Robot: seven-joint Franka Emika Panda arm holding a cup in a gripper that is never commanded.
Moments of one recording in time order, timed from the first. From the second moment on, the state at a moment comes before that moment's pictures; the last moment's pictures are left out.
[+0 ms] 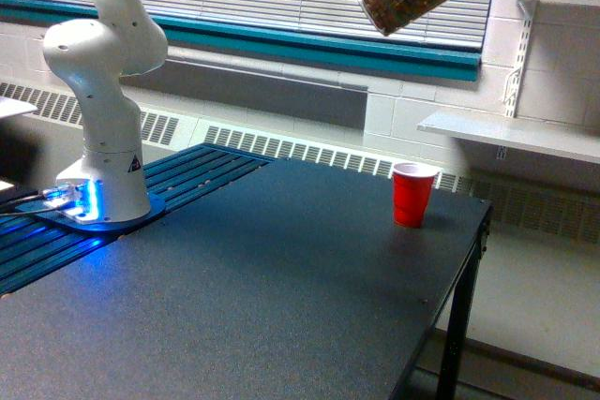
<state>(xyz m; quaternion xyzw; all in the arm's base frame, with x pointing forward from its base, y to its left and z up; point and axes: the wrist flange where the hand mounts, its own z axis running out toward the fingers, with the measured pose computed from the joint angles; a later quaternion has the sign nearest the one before) 0.567 -0.157 0.582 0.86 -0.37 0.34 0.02</state>
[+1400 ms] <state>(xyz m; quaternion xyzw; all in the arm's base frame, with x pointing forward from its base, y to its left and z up) 0.573 0.032 0.531 0.92 -0.19 0.34 0.00</state>
